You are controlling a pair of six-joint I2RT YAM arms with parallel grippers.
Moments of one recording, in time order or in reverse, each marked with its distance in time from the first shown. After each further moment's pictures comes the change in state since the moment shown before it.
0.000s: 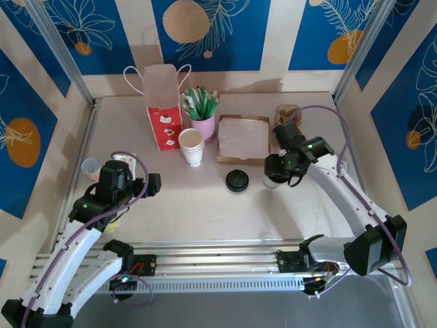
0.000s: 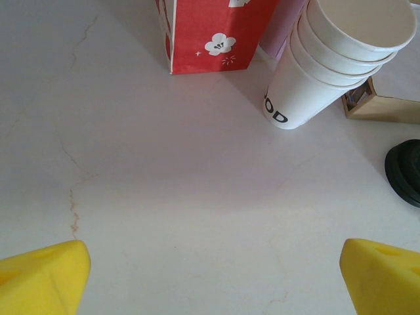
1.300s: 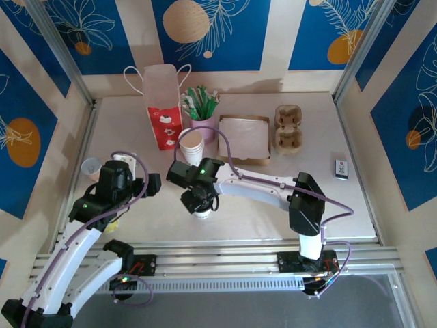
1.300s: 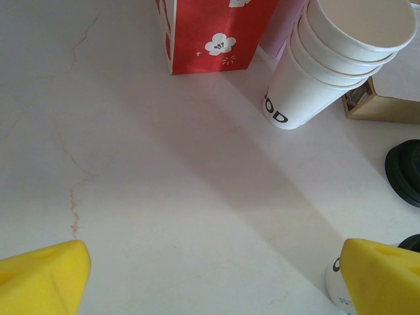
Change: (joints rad) left arm 0.000 0.001 0.000 0.000 0.000 0.000; right arm 0.780 0.614 0.441 0.007 0.058 0.084
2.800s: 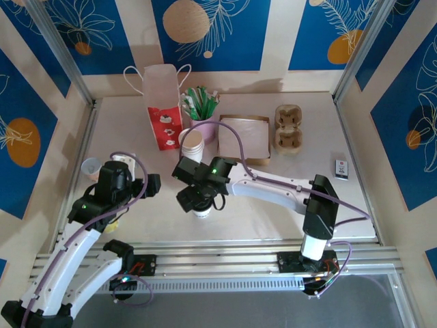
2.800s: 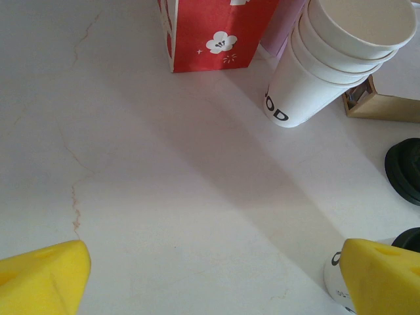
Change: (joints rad) left arm 0.000 -0.008 0.003 -0.015 0.000 -0.003; right arm -0.007 -0.100 -0.055 0.094 0.003 0.021
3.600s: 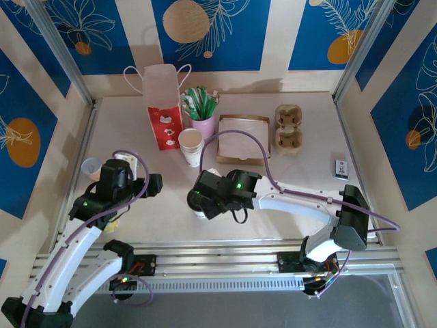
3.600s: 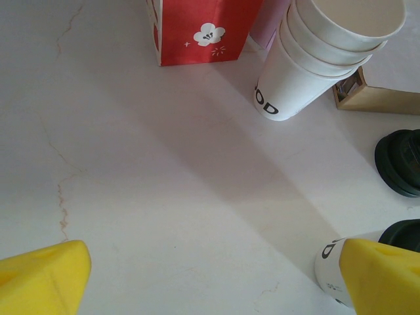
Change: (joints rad) left arm -0.001 0.026 0.012 -0.003 0.035 0.003; right arm 0.047 -0.259 -0.285 0.035 0.072 0.062
